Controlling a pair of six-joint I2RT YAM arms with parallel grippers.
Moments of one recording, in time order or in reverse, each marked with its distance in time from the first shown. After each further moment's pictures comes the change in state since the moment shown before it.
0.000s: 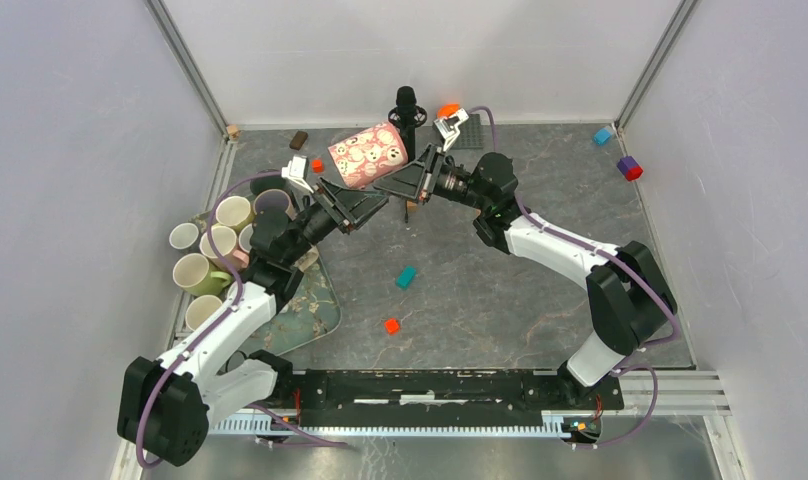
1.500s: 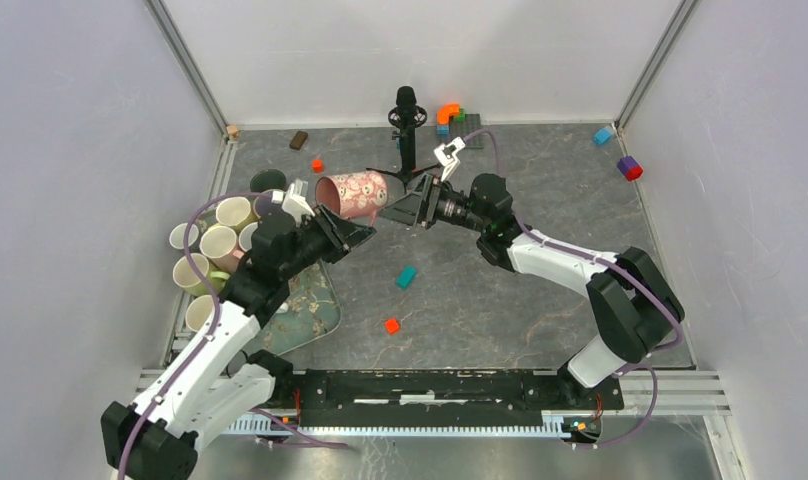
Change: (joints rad) left arm -0.037 -0.177 0.066 -0.653 -0.177 0.253; right arm 0.027 -0.040 -0.150 -0.089 0.068 -0.288
